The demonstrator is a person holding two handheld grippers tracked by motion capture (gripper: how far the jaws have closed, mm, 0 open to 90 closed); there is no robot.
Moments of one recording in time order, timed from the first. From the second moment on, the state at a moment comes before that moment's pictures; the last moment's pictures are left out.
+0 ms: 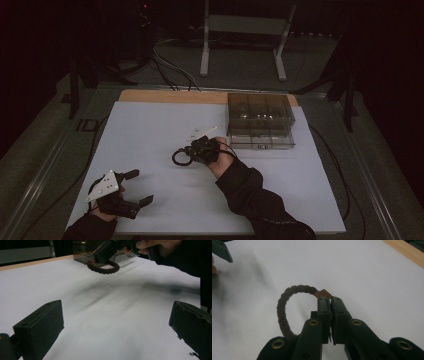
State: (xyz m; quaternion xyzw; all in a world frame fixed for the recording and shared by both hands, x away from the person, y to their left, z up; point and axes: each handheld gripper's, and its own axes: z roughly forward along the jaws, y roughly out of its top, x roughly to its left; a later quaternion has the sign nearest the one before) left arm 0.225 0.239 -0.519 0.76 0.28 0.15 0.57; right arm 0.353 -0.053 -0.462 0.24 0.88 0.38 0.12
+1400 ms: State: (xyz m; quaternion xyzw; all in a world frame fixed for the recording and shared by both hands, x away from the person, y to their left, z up) left arm 0.225 0.239 -0.519 0.76 0.28 0.15 0.57; right arm 0.365 -0.143 -0.425 0.29 0.86 0.39 0.15
